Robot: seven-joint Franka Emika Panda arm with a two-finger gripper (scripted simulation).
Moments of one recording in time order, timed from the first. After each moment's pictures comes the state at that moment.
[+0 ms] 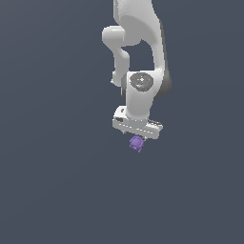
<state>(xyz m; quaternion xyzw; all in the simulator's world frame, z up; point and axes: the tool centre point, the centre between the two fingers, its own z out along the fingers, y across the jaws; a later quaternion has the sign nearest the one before) -0.005 0.057 0.120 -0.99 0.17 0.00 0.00</state>
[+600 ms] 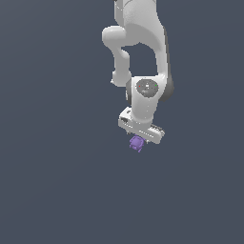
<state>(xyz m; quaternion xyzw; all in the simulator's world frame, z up) -0.012 0.077 0.095 -0.97 0.26 0.00 0.00</state>
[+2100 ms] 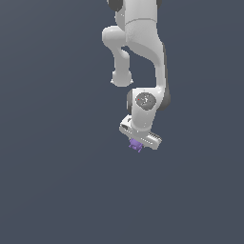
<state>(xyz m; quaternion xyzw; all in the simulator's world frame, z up) -0.014 0.081 0.041 -0.96 0.28 0.00 0.00</state>
